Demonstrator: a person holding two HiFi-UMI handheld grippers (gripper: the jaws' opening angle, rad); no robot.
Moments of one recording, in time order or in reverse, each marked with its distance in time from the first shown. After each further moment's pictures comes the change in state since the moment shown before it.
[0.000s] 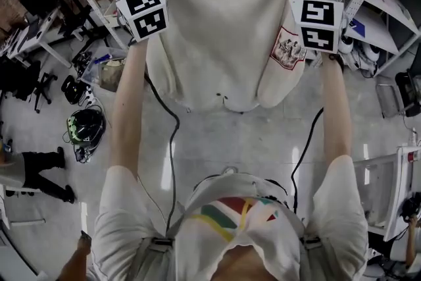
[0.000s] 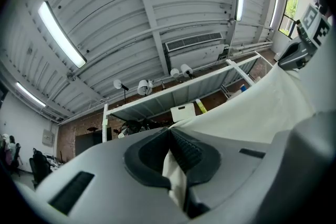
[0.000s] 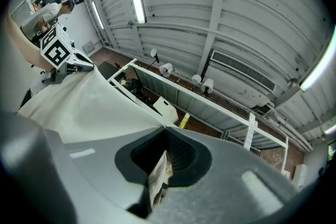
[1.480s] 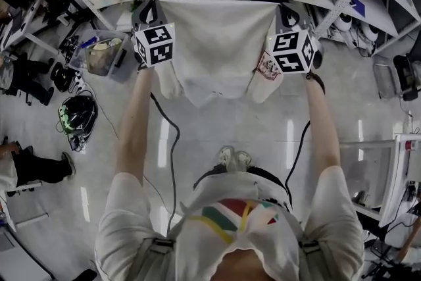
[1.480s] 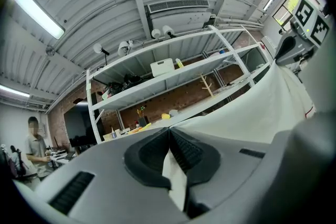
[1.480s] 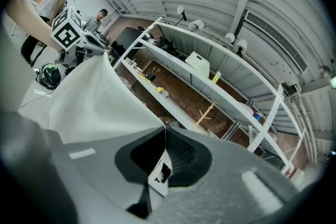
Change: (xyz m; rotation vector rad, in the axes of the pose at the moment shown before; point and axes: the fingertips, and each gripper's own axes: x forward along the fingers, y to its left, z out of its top) left arm -0.052 -0.069 -0.228 0.070 0.356 -0.171; right arm -0.028 0.141 -0.194 -0.105 0.409 0.263
